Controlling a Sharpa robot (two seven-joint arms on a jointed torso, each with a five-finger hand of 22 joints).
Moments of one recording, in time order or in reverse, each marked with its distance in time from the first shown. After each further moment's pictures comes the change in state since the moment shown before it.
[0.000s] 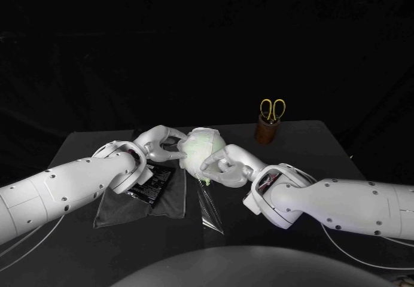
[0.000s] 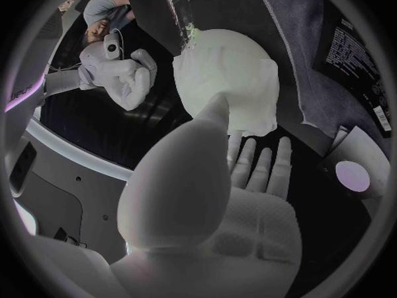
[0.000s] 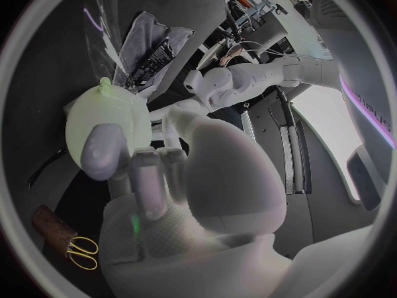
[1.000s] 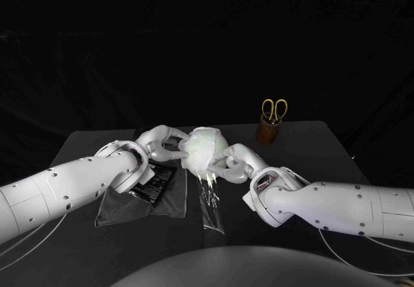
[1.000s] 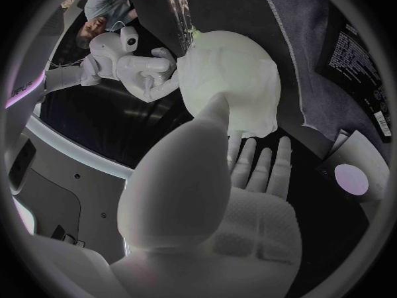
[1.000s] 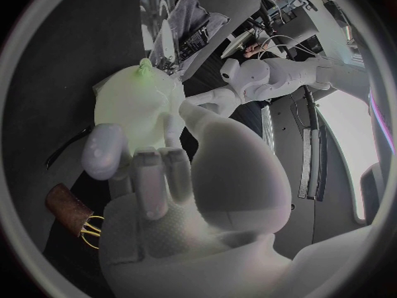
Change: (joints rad) left arm 0.000 0.000 0.000 0.005 0.020 0.004 0.000; left_hand 0.000 0.000 0.000 0.000 0.000 0.003 -0.003 0.000 0.001 0.004 0.004 0.000 0.000 0.000 0.000 0.000 0.000 0.000 0.004 0.004 0.000 0.000; right arm -0.029 0.065 -0.009 -0.105 -0.073 -0.151 -0.148; right_hand -0.095 -0.047 -0.065 0.048 -0.029 -0.013 0.000 -0.002 -0.020 -0.003 -0.006 -0.005 0.000 0.002 -0.012 0.000 -0.001 0.000 0.001 -0.012 -0.007 -0.003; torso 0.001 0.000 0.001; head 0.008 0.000
